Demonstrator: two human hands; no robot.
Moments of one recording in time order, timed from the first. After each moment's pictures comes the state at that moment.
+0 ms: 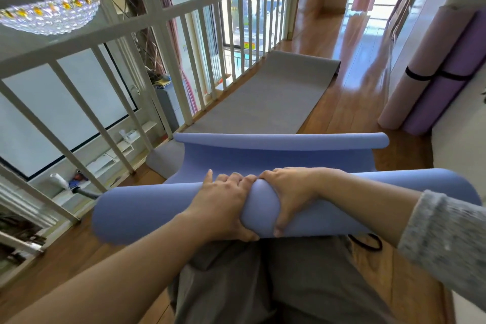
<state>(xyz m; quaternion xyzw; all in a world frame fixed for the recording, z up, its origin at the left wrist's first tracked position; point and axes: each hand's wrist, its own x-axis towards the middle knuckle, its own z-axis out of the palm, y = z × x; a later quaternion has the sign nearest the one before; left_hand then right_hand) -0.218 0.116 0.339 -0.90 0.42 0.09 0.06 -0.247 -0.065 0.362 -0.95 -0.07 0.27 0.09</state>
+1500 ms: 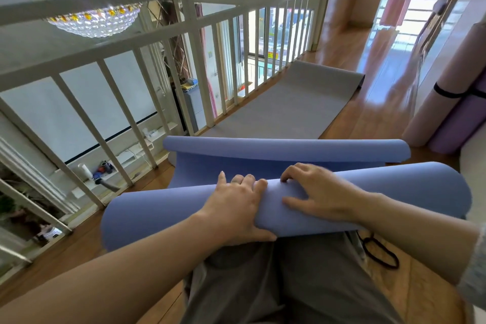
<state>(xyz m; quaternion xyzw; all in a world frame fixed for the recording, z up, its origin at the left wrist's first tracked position) -0.249 0.137 0.355 -0.91 0.39 0.08 0.04 -0.287 -0.062 0.362 -0.98 -0.12 0.02 0.15</state>
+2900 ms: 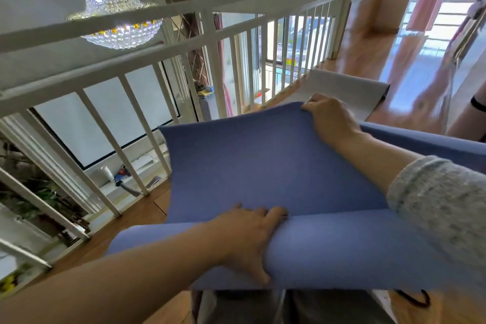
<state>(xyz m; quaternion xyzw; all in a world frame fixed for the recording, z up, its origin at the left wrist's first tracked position) -0.228 0.137 0.369 -0.88 0.45 0.14 0.06 -0.120 -0.113 0.406 -0.97 -0.03 -0.22 0.07</state>
